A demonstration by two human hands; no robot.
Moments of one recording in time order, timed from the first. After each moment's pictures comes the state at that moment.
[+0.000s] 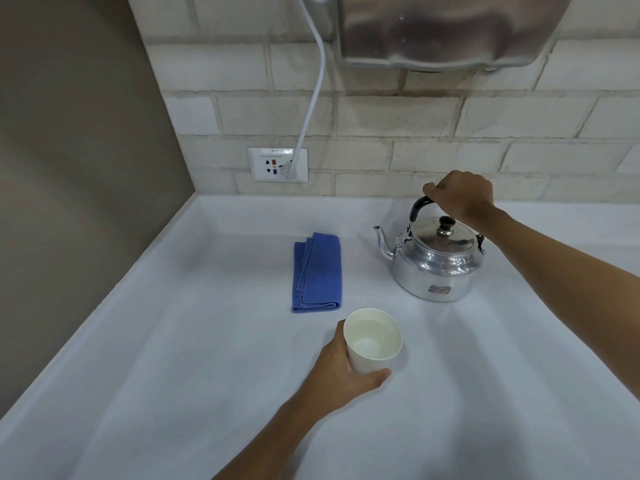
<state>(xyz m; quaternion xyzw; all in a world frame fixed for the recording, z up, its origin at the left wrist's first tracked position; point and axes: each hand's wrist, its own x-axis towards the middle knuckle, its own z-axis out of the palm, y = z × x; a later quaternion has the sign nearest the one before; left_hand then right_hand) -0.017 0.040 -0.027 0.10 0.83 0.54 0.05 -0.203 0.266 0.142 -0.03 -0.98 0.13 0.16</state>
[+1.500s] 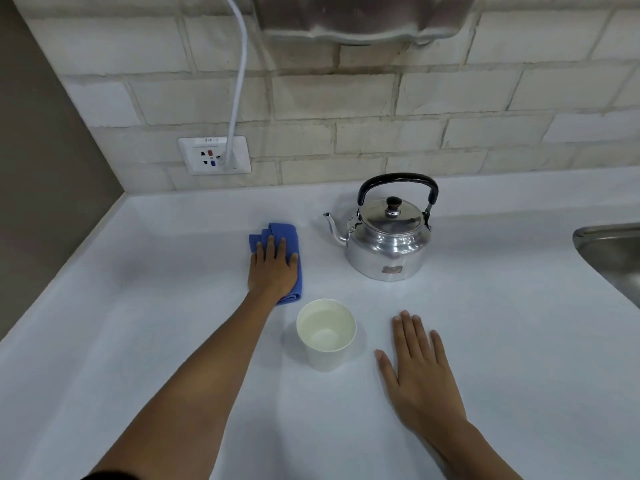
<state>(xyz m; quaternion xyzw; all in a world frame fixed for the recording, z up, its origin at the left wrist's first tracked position) -0.186 0.029 -0.025 0.05 0.99 0.13 0.01 0.029 0.236 -0.037 -0.04 -0.99 0.12 0.05</state>
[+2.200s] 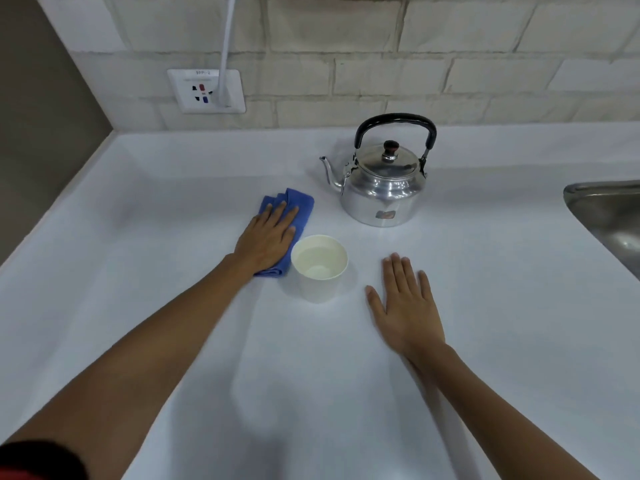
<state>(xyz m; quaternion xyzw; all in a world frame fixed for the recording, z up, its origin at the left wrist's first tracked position) -0.127 0.009 -0.021 0.20 0.98 0.08 -0.01 0.030 0.239 -0.042 -0.04 -0.99 0.12 0.04</state>
